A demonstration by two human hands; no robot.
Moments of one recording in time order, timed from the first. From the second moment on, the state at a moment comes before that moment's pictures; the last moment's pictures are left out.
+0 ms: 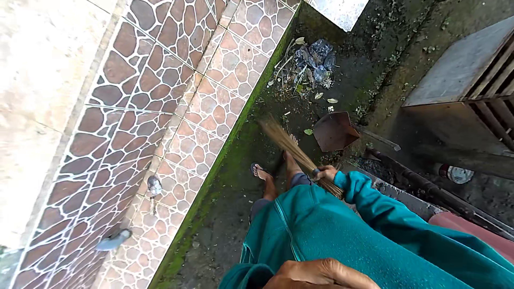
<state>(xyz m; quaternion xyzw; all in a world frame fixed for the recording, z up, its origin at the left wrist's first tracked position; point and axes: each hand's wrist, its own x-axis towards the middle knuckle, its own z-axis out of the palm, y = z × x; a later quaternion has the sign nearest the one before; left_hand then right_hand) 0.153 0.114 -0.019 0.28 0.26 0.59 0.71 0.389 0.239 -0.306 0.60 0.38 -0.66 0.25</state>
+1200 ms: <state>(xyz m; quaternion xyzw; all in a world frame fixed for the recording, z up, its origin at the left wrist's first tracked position) 0.058 -0.063 -0.002 0.23 0.22 0.79 0.52 0.153 0.209 -0.179 0.65 0.40 -0.59 -0.25</state>
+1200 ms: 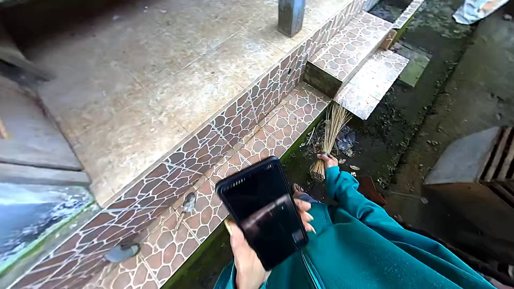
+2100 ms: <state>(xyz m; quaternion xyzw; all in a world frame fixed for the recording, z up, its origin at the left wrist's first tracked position) -0.110 0.066 -0.001 0.13 0.26 0.92 0.25 0.007 0.294 -0.147 -0.08 0.73 -0.61 0.29</state>
